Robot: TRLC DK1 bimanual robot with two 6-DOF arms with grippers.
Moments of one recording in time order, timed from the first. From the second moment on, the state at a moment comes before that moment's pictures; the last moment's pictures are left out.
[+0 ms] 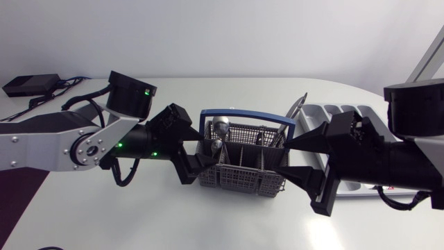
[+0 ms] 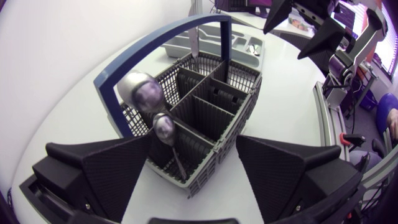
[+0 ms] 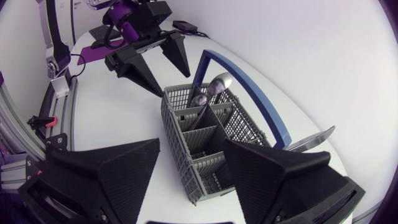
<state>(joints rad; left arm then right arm) -0.55 1.47 0.82 -0.06 0.42 0.40 0.39 0.91 0.62 -0.36 -0.44 -0.49</state>
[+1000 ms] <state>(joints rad) -0.55 1.66 0.82 0.23 0.29 0.18 0.32 0.75 0.53 -0.40 -0.51 -0.50</state>
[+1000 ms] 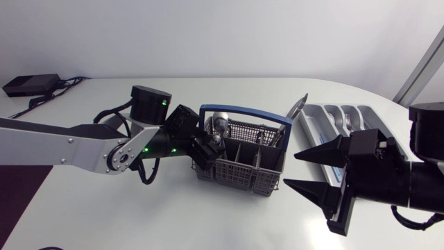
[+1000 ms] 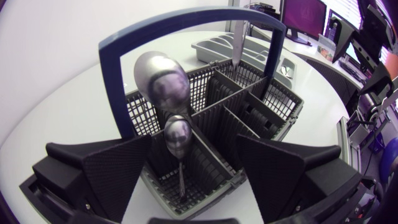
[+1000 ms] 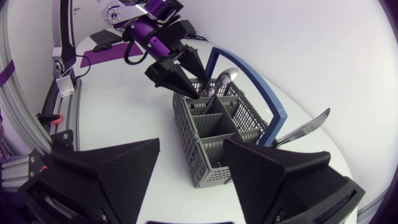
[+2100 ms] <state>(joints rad) -0.36 1.39 0.88 -0.14 0.52 0.37 0.22 0.79 0.54 -0.43 -0.54 -0.52</state>
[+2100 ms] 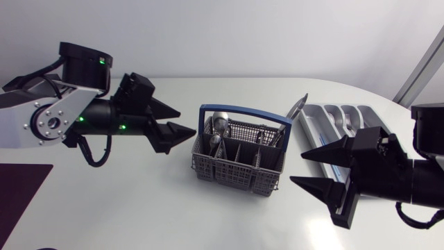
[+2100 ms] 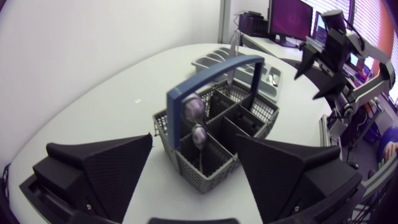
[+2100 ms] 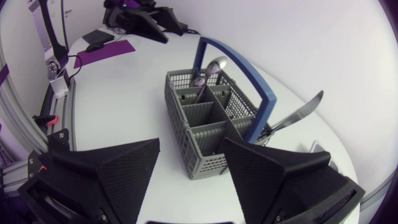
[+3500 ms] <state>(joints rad) -0.66 1.74 0.87 0.35 0.05 0.23 0.11 0.87 0.55 -0.35 -0.57 -0.55</state>
